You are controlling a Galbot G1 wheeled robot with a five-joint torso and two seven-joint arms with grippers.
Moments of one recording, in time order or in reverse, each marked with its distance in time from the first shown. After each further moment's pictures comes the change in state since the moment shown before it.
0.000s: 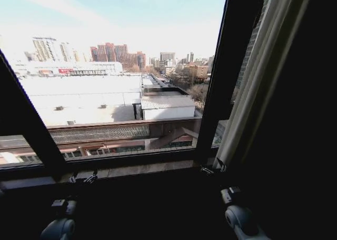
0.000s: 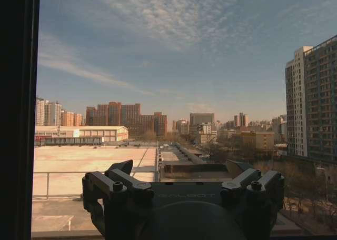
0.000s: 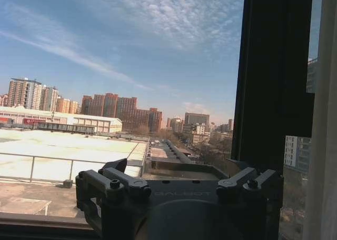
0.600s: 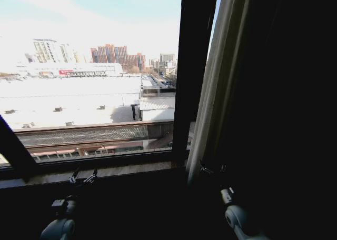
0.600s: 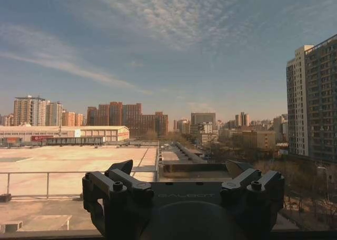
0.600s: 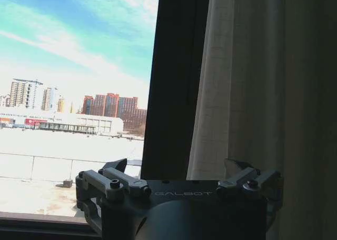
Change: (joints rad) left arm 0.000 0.000 0.000 0.000 0.000 0.000 0.000; right arm 0.000 0.000 0.000 0.000 0.000 0.000 0.000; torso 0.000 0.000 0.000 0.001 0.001
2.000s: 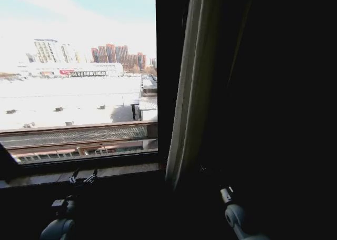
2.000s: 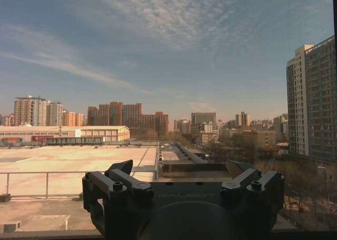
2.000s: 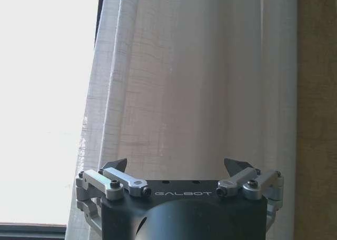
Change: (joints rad) left arm 0.000 0.000 0.000 0.000 0.000 0.000 0.000; right arm 0.011 0.005 -0.004 -0.010 0.023 0.002 -0.002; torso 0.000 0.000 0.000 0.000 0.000
